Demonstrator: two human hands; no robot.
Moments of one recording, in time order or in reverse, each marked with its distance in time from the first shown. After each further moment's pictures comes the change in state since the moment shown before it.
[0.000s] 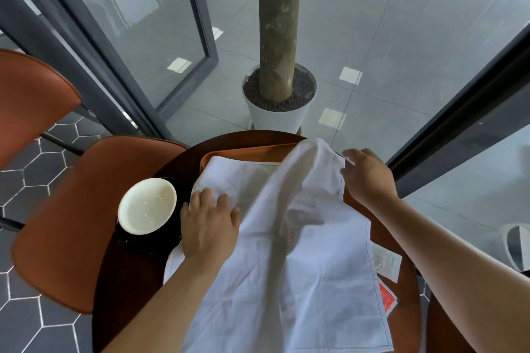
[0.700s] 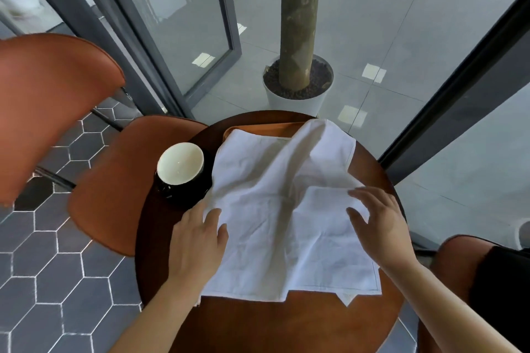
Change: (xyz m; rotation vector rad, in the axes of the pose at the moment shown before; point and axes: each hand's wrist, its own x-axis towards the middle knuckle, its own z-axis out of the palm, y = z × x) left_hand -0.125 -0.040 -0.009 -0.086 0.004 -0.022; right_hand -0.168 0.025 -0.008 0.153 0.102 -0.239
